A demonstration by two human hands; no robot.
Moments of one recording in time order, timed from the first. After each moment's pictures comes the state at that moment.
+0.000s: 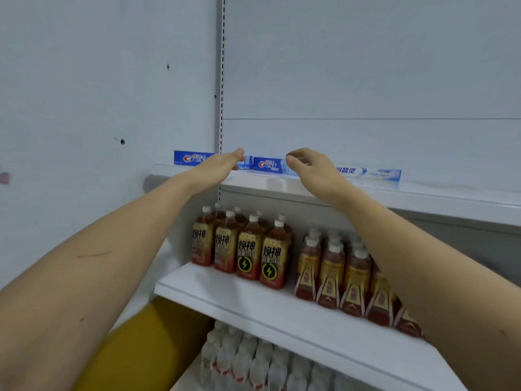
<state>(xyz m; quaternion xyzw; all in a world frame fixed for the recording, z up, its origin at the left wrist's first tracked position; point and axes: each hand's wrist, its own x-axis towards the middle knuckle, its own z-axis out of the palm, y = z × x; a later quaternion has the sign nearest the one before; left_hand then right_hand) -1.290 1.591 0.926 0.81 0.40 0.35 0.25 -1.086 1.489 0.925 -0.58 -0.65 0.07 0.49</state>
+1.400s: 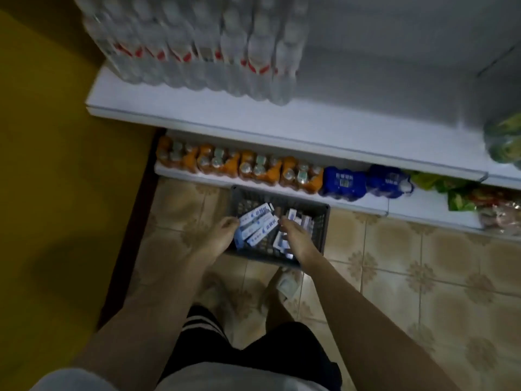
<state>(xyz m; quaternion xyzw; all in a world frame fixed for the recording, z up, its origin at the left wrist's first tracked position) -1.252 1.312 0.205 0.51 0.61 -0.07 0.60 -1.092 1.197 0.215 -0.72 -0.04 0.61 0.33</state>
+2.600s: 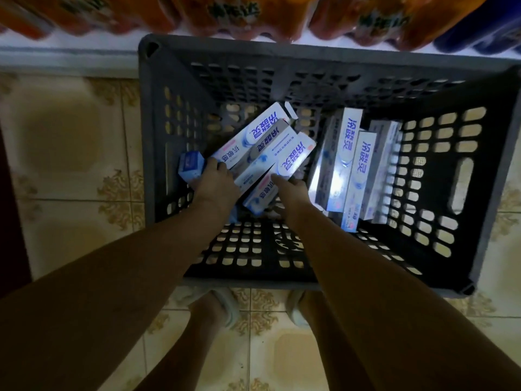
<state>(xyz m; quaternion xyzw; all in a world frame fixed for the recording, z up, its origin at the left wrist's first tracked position) -1.219 1.359 -0.307 0.82 0.04 -0.55 -0.14 -1.136 1.249 -0.366 -0.68 0.28 0.57 0.37</state>
